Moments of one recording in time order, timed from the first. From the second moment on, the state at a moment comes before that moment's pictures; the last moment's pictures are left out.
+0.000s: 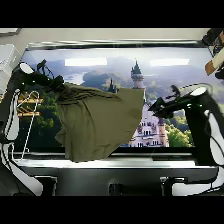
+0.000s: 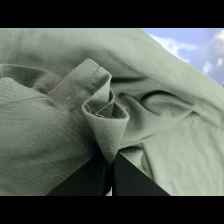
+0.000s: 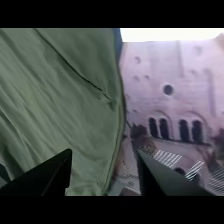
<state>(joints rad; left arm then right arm) 0.09 -1.96 1.92 1.08 -1.28 -1.63 -0.18 -1.61 1.18 -0.79 1.29 1.38</state>
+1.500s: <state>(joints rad) 0.08 -1.93 1.92 1.07 -1.39 -1.63 -0.16 -2.01 2.01 -0.87 0.81 1.90</state>
